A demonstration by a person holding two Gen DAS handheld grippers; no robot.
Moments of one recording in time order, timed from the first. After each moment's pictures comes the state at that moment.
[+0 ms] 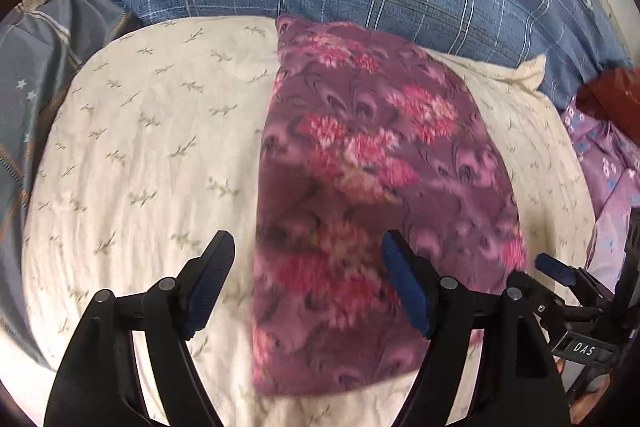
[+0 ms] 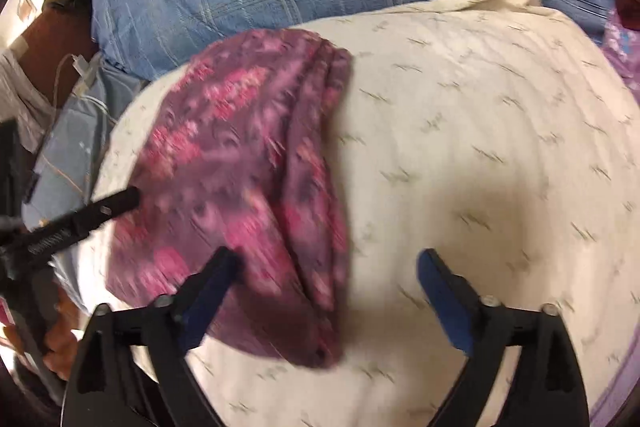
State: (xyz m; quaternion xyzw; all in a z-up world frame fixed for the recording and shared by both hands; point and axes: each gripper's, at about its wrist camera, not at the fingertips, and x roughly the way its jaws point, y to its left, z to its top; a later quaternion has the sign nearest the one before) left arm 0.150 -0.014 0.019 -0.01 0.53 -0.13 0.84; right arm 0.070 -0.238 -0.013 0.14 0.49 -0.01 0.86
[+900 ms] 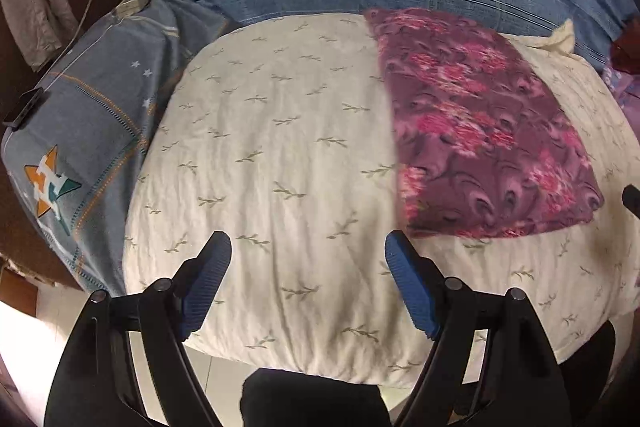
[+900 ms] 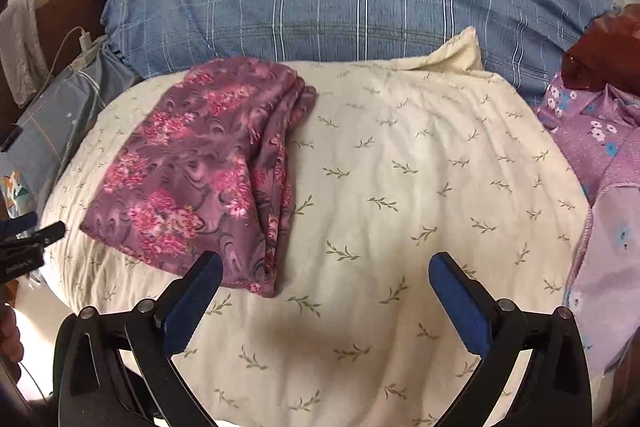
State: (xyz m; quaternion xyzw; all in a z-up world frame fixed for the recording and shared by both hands) left arm 0.054 0.045 0.023 0.08 0.48 -0.03 0.88; right arm -0.008 -0.235 0.027 0.03 0.41 -0.06 0.91
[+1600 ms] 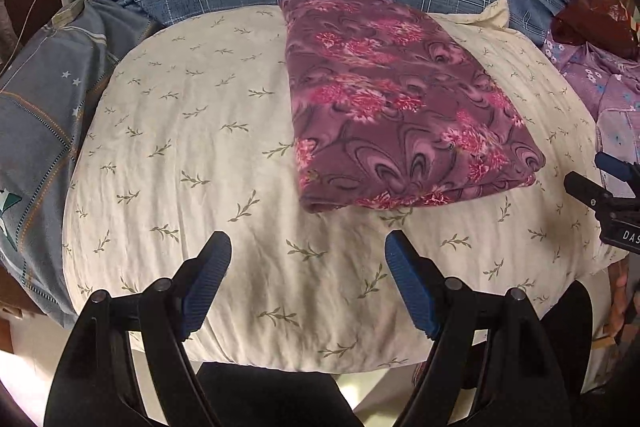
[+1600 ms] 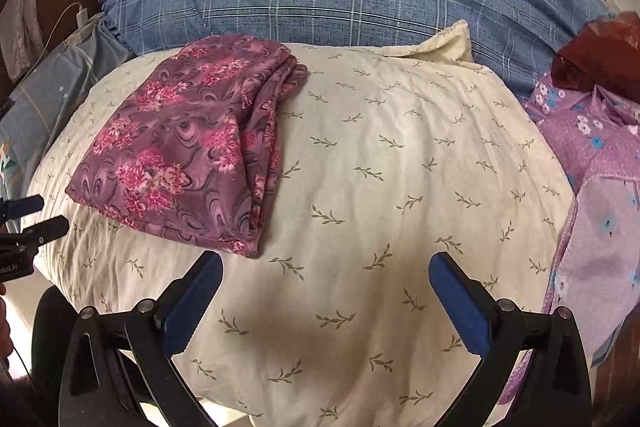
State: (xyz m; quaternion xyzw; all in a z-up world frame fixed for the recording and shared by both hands) left arm 0.039 0.017 0.013 0.07 0.49 -0.14 0.86; right arm -0.017 -0.229 0.013 -0.01 0.43 -0.08 0.90
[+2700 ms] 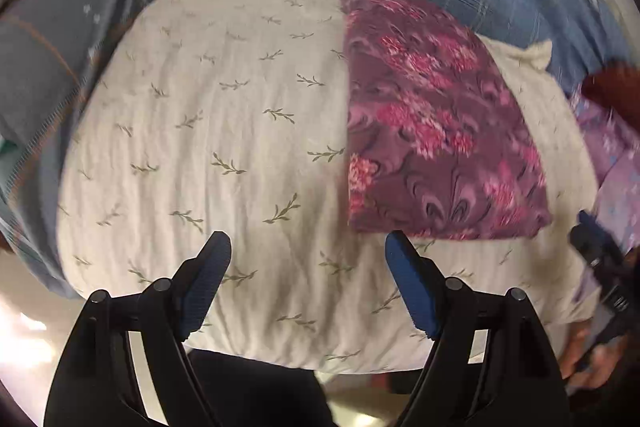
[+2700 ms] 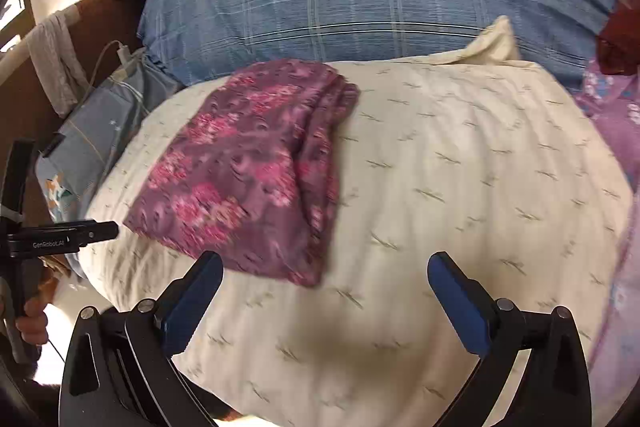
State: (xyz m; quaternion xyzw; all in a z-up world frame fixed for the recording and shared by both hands) left arm 0.076 0.054 0.010 -0.05 0.56 -0.09 0.82; right arm -0.001 -0.240 0.017 0.08 0.40 0.04 0.91
